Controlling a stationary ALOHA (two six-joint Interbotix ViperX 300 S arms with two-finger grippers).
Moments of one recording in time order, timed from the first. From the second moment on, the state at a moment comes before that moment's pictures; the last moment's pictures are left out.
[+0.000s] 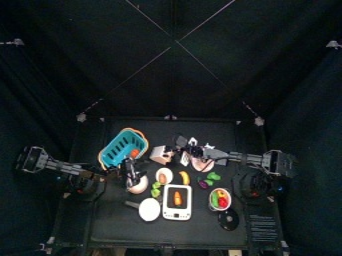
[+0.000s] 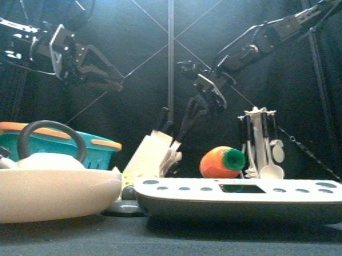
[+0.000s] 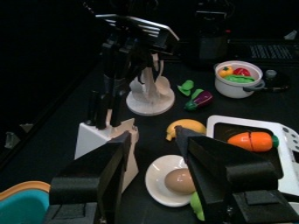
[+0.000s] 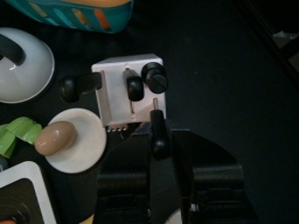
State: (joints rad) left arm -0.12 -0.50 1.07 -0.89 -0.56 0.85; right arm -0.33 -0.08 0.51 -0.31 0.32 0.37
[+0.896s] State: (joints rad) left arm -0.12 -0.50 1.08 -0.89 -0.55 0.85; right arm -0.23 -0.46 0.65 -0.31 0.45 0.37
